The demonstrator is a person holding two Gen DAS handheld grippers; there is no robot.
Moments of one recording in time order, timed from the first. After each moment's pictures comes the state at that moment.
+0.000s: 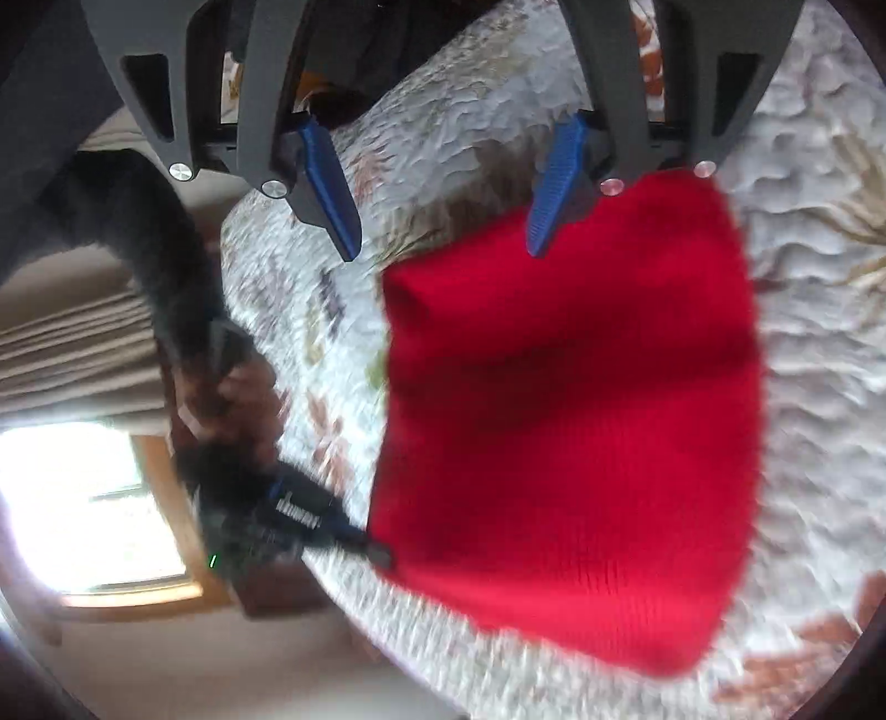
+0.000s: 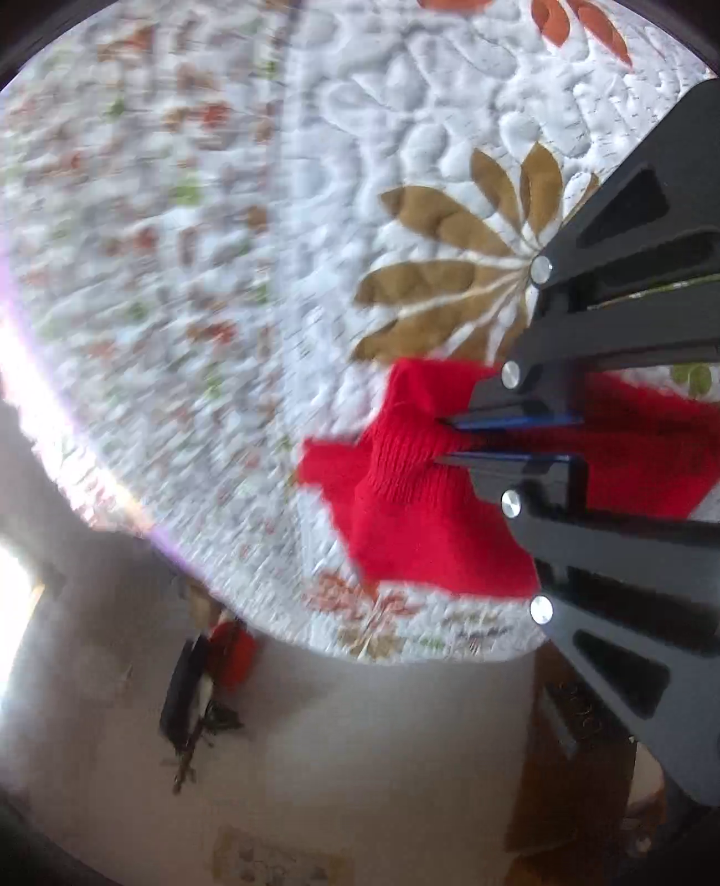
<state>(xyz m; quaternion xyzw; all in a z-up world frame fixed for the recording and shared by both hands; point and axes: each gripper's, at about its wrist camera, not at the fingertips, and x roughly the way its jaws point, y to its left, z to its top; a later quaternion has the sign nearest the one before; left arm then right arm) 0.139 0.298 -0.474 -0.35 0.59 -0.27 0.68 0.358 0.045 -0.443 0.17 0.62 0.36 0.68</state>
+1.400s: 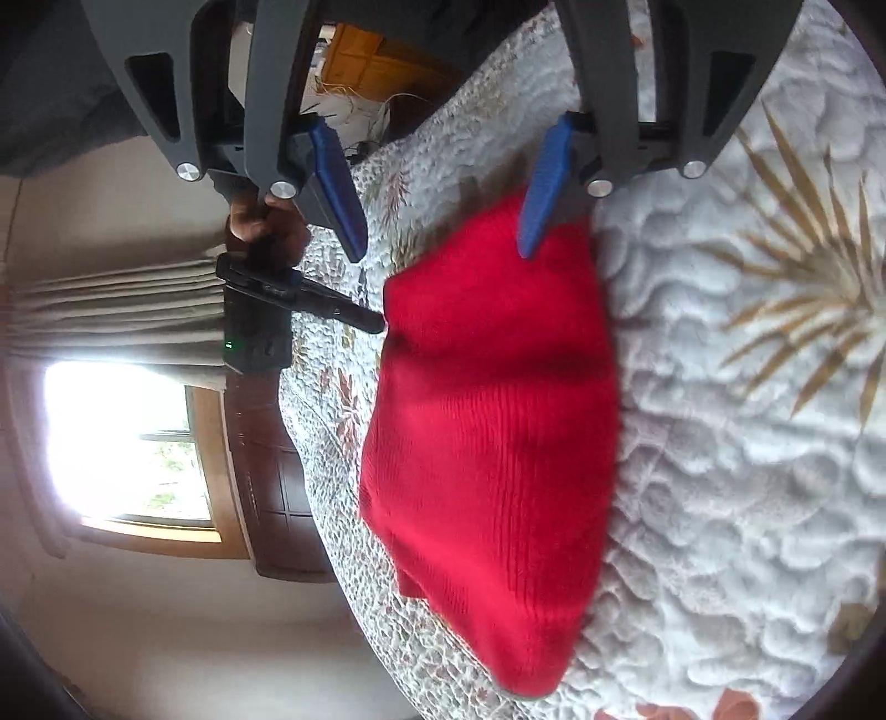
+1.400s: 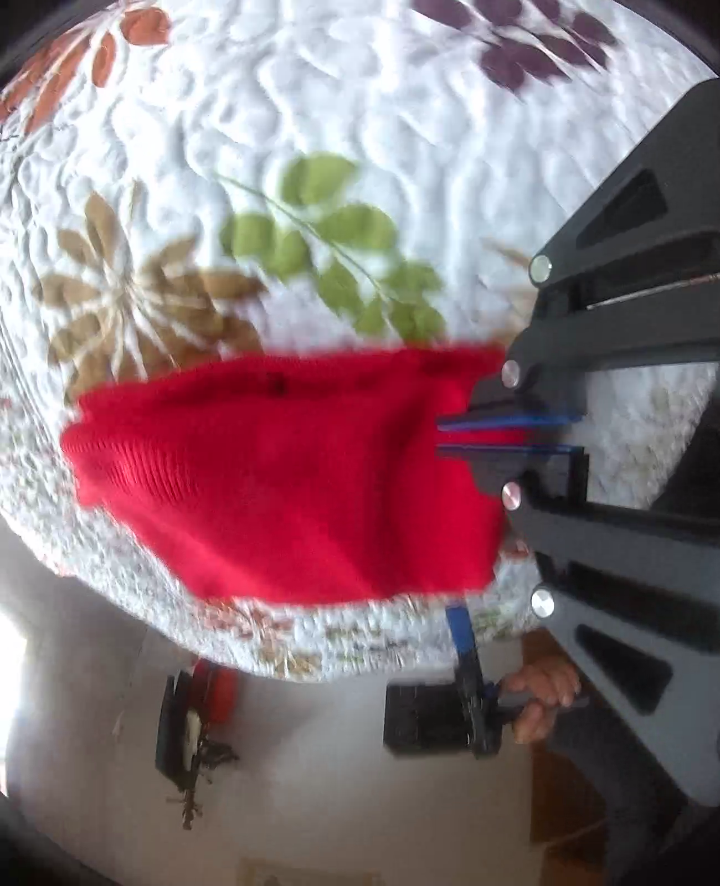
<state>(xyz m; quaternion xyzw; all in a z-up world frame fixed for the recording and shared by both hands) 0.109 0.399 -0.486 -0.44 0.55 -0.29 0.64 0.204 0.035 -0.451 0.19 0.66 0.31 0.65</state>
